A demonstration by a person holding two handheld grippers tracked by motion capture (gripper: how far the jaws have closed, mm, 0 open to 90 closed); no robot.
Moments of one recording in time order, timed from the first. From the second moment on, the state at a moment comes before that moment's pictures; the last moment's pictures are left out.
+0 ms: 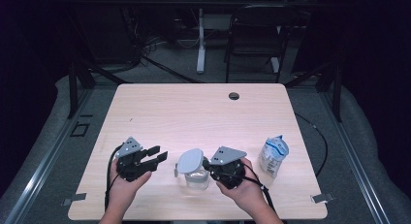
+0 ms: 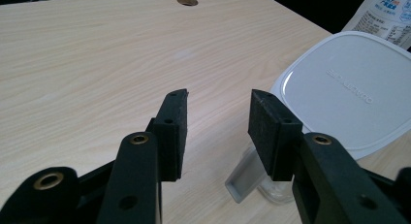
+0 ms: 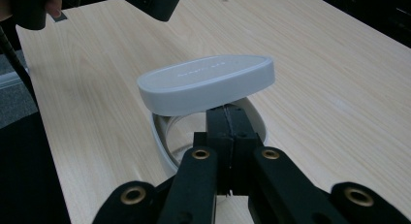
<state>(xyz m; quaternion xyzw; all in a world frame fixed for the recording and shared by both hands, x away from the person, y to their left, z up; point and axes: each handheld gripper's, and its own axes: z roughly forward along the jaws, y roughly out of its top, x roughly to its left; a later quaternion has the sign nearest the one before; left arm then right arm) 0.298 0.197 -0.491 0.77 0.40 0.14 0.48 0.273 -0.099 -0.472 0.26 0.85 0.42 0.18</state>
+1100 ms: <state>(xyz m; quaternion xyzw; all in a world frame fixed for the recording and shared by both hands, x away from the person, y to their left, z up) 0.298 0.199 -0.490 0.77 0.40 0.16 0.47 0.274 -0.089 -0.460 0.25 0.85 0.43 0.18</state>
